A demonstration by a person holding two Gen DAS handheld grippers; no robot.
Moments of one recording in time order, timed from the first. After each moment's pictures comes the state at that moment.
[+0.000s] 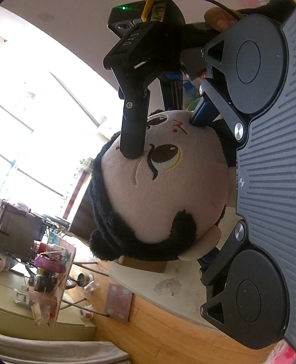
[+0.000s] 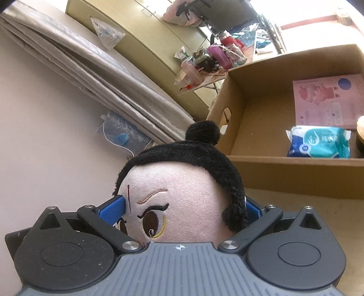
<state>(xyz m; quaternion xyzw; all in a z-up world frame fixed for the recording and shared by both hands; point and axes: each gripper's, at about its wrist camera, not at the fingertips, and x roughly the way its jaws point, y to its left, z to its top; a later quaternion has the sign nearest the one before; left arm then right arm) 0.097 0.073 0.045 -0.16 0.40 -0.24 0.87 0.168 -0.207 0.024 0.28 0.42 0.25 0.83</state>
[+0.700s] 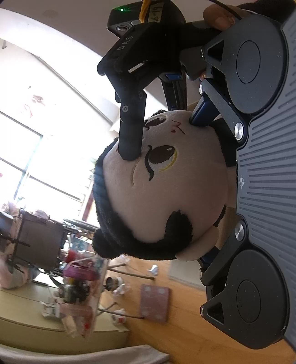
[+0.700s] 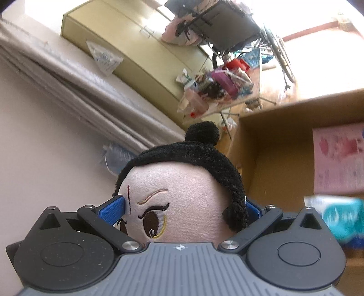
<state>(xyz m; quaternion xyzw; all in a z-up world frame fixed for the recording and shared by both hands) 0.207 0.067 0.080 -0.12 0.36 -0.25 0.89 0.294 -0.219 0.052 0.32 0.38 0.24 0.83</state>
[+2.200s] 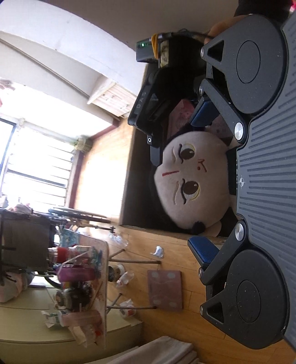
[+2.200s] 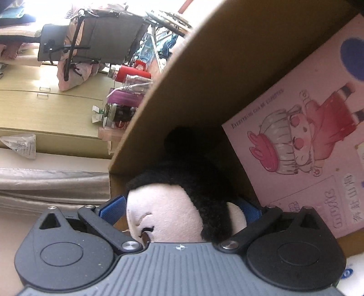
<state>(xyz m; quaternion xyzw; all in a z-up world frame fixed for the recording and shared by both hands) 0.335 0.017 0.022 -0.04 0.39 -0.21 0.90 0.415 -0.290 -0.143 0.52 0.44 0.07 0.73</state>
